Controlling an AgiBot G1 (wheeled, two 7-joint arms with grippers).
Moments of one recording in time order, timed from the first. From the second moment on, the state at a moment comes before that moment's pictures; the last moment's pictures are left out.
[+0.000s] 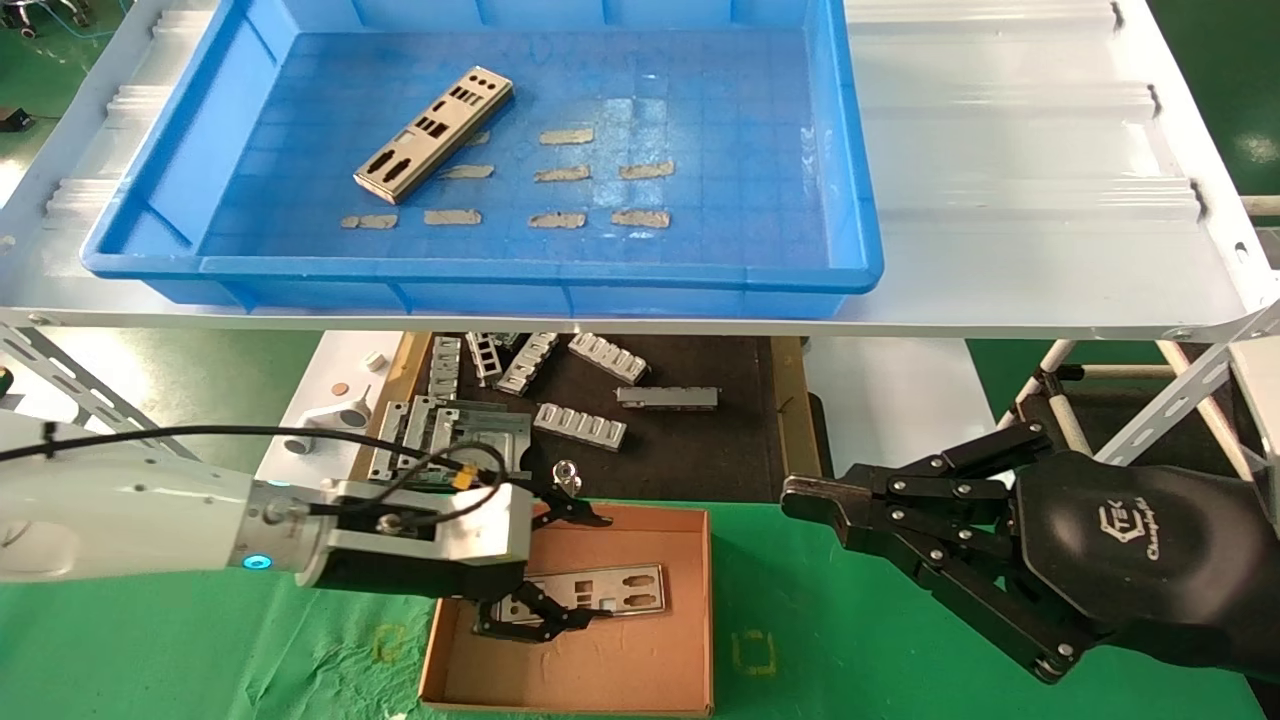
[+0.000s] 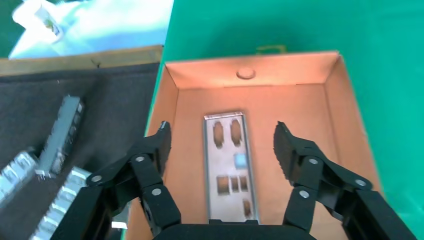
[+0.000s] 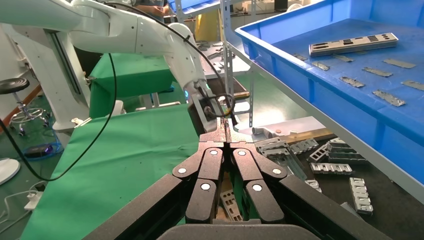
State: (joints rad) left arm -1.44 0.98 0.95 -0.66 1.09 1.25 0.41; right arm 1.10 -0.54 -0.44 1.23 -0.61 -1.41 0.10
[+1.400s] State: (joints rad) left arm -1.19 0.73 0.49 -1.08 0.84 1.42 0.00; right arm 1.10 -0.54 -0.44 1.23 -0.61 -1.41 0.10
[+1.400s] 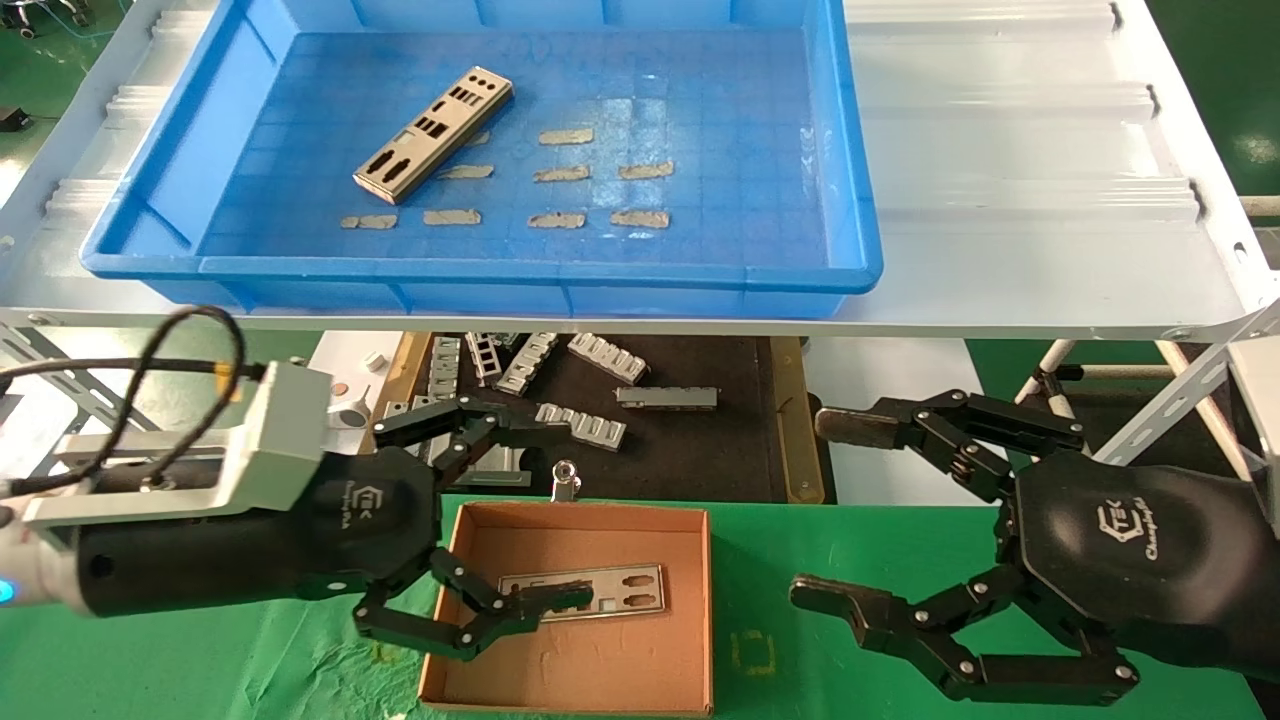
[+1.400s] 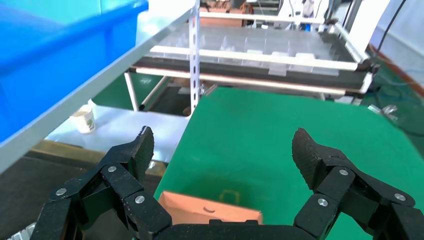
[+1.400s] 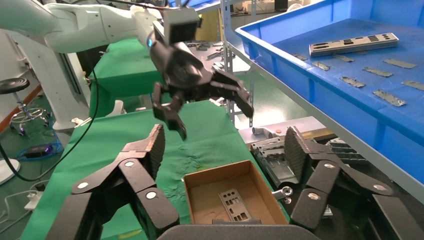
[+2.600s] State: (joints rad) left arm -1.07 0.61 0.27 -1.29 0.72 1.50 -0.19; right arm 1.10 -0.54 -0.44 1.23 -0.61 -1.41 0.10
